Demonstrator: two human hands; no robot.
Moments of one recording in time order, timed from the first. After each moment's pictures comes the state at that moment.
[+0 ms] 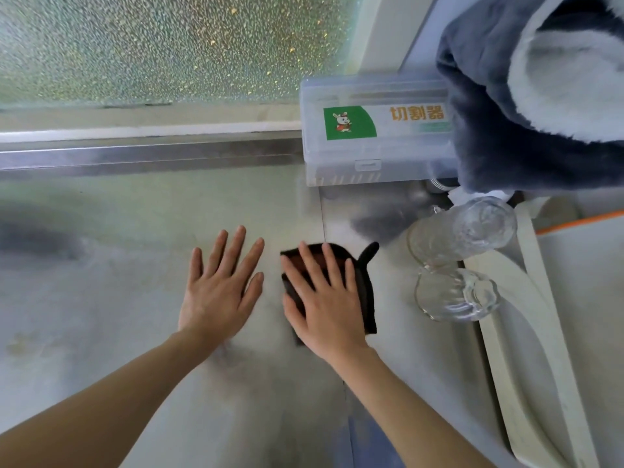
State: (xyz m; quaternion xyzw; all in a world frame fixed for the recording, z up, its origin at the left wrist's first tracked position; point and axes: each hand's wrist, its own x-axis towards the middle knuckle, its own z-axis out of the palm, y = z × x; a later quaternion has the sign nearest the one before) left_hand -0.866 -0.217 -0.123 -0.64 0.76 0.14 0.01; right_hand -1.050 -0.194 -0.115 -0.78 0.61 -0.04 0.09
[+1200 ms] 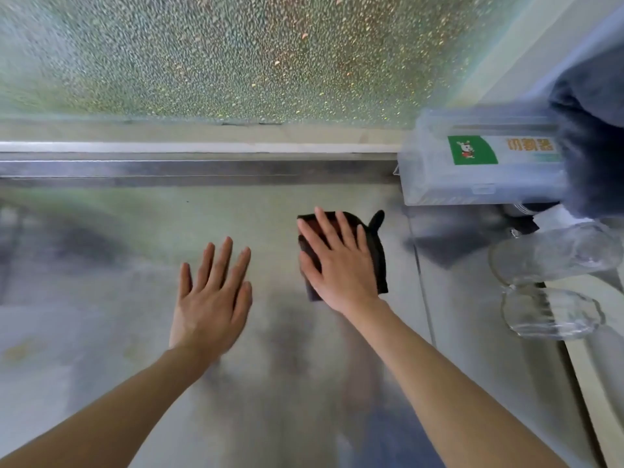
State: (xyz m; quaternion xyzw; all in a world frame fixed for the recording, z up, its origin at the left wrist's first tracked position) left_hand -0.720 -0.212 -0.122 -0.68 0.72 0.15 -0.01; right_hand -0.932 -0.271 -0.120 -0.79 0.61 -0.01 0.07
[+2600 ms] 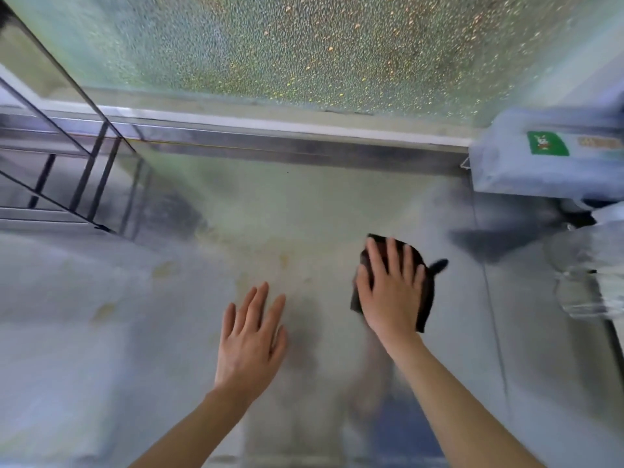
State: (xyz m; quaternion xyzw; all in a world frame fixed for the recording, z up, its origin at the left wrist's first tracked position) left_hand -0.658 -0.074 -0.108 -0.69 0.70 0.17 -0.04; right_hand -0.873 -0.172 -0.115 -0.69 0.72 0.00 0.06
